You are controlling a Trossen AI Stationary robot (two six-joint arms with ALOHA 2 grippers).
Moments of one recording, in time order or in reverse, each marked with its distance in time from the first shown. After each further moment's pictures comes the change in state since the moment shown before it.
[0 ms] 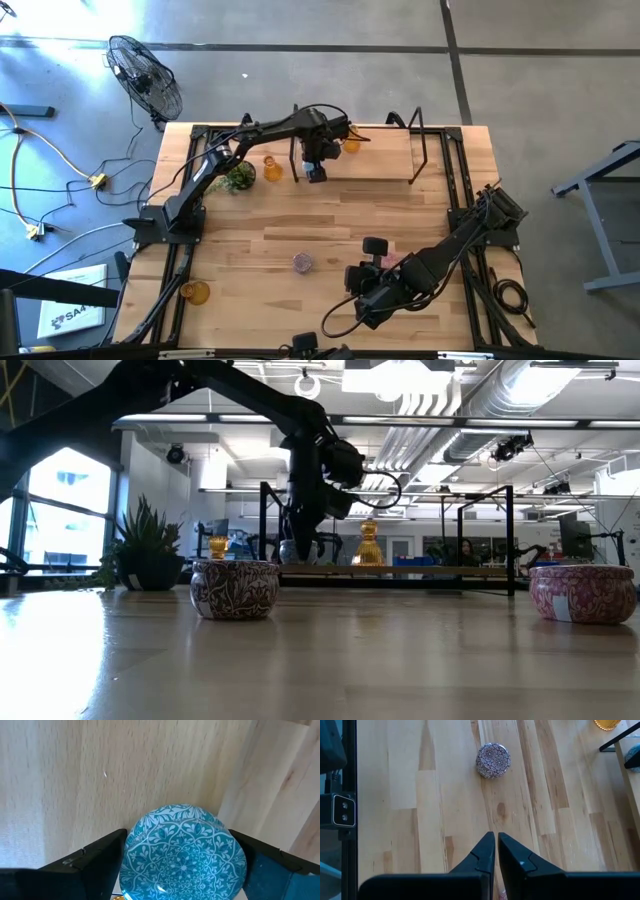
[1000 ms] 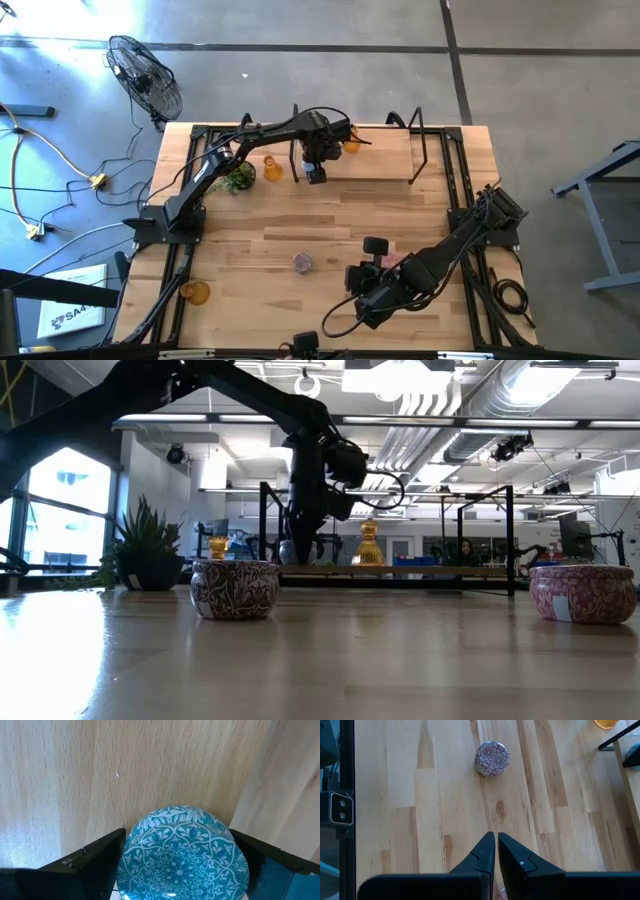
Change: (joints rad) left arm -0.019 0.002 0.000 0.008 -0.100 -0.003; right arm 0.000 0.000 0.000 -0.009 0.000 0.001
